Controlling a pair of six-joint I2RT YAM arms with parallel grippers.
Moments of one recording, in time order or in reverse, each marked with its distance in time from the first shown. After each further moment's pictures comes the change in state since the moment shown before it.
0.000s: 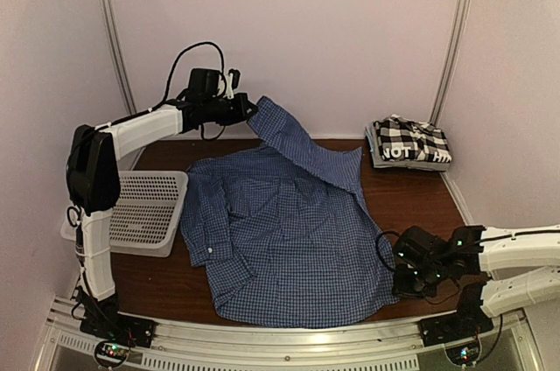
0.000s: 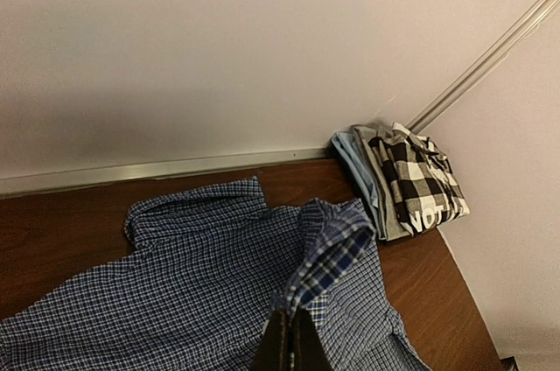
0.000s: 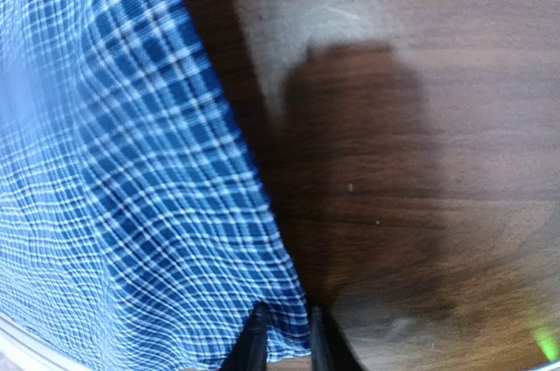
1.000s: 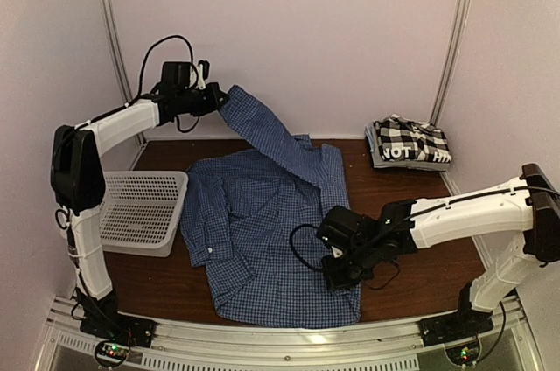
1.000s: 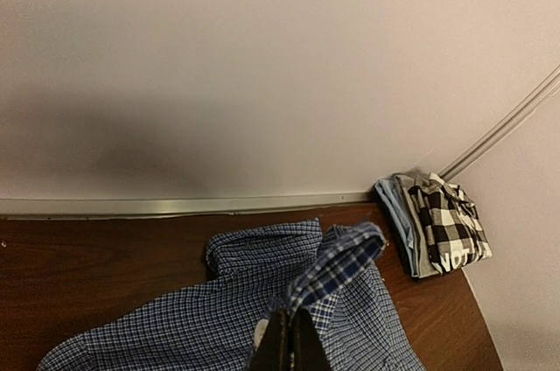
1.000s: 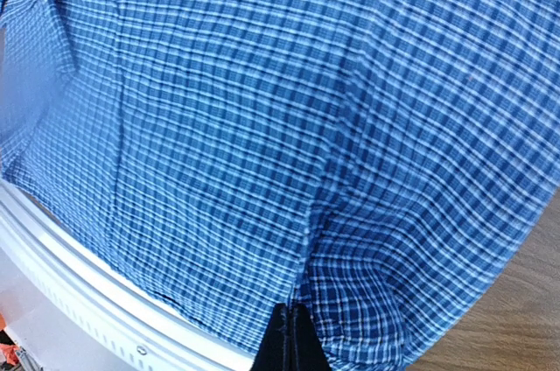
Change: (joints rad) left arm 0.126 -0.070 -0.034 0.001 -0.014 0.007; right arm 0.206 0.528 0.529 0.063 -0.088 -0.245
